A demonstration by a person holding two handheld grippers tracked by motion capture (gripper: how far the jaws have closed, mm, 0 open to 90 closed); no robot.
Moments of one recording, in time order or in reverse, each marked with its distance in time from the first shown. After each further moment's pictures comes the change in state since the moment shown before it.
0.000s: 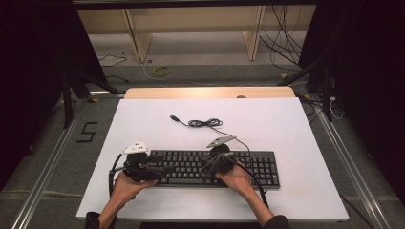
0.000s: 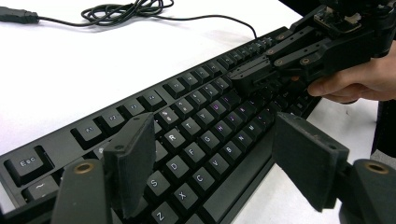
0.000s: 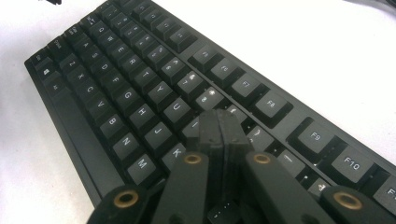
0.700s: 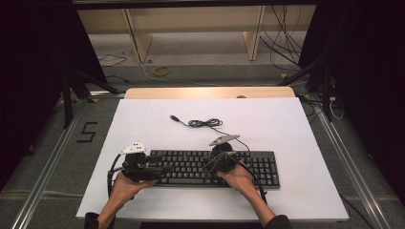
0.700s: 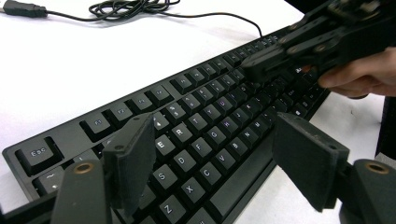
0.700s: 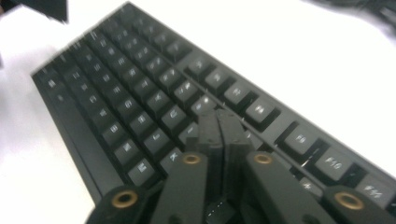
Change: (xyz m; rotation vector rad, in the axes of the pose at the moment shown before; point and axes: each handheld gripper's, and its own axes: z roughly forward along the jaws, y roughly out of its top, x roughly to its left) left arm 0.005 -0.003 -0.001 0.003 0.010 -0.016; right arm -0.003 0.001 -0.008 -0.031 0.000 0.020
